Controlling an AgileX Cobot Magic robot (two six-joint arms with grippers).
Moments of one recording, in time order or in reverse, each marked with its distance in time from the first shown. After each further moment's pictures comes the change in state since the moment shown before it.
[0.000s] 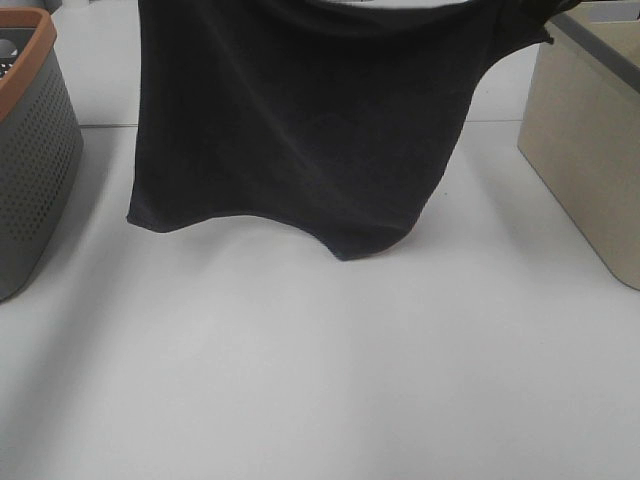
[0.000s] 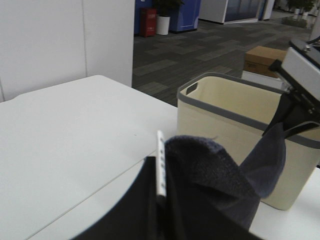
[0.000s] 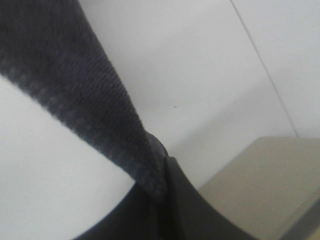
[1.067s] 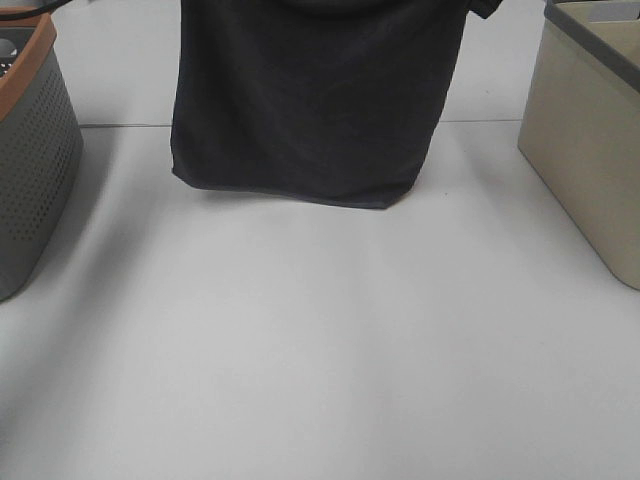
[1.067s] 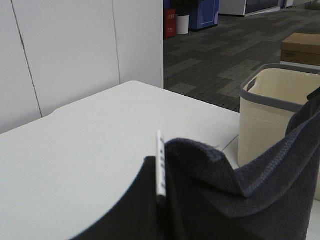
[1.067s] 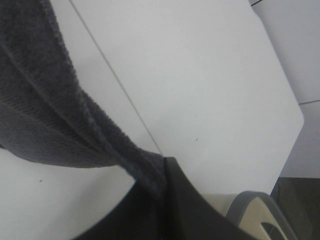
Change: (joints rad) left arm 0.011 0.442 -0.452 -0.024 -0.041 0.130; right arm -0.001 0.124 -0.020 -0.213 -0.469 0.087
